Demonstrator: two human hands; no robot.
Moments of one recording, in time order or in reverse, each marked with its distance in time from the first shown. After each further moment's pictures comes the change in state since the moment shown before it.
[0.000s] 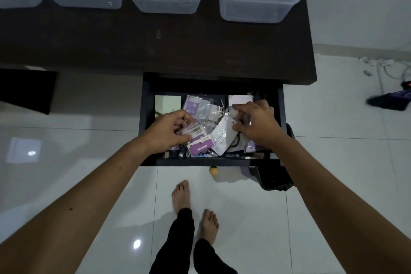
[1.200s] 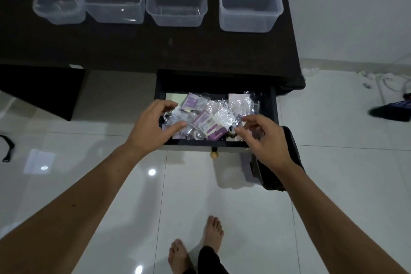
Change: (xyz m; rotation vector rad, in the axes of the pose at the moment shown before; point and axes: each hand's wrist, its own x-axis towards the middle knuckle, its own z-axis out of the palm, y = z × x) left_hand -0.092 0.015 0.001 0.299 0.498 0.257; right_hand -0.119 -0.025 0.003 0.444 0.386 -0.138
